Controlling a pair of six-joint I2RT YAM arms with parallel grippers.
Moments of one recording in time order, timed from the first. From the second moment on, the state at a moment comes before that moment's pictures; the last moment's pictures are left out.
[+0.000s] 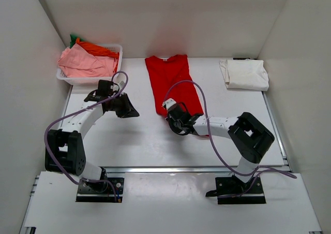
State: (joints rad) left arm -0.15 1.46 0.99 -0.52 0.57 -0.50; right arm 0.84 1.73 0.94 -0.08 0.21 0.10
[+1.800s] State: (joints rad) left arm -0.12 1.43 0.94 -0.55 0.58 -0.47; right arm 0.87 1.47 0.87 -0.21 -0.31 0.40
